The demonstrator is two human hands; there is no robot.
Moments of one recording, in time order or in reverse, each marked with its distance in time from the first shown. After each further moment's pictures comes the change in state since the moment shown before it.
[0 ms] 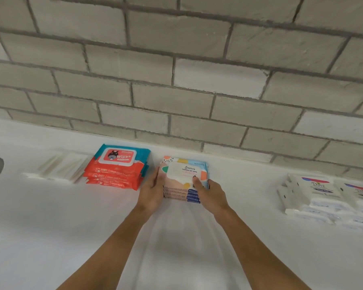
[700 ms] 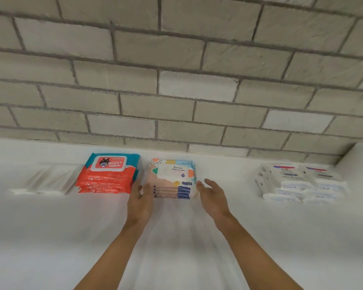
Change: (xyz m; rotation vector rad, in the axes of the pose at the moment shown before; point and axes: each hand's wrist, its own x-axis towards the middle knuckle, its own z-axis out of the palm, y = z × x) left_hand -0.039 0.007 -0.013 -0.027 0.099 -0.036; right_hand -0.054 0.005 -0.013 0.275 0.202 0.080
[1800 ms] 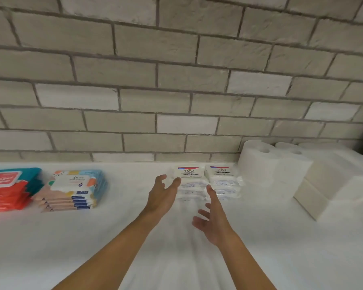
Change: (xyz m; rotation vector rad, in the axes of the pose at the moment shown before) left_hand -0.126 0.058 0.306 0.239 -0.327 -0.081; right_hand 0.008 0.084 -0.291 0.674 -0.009 0.318
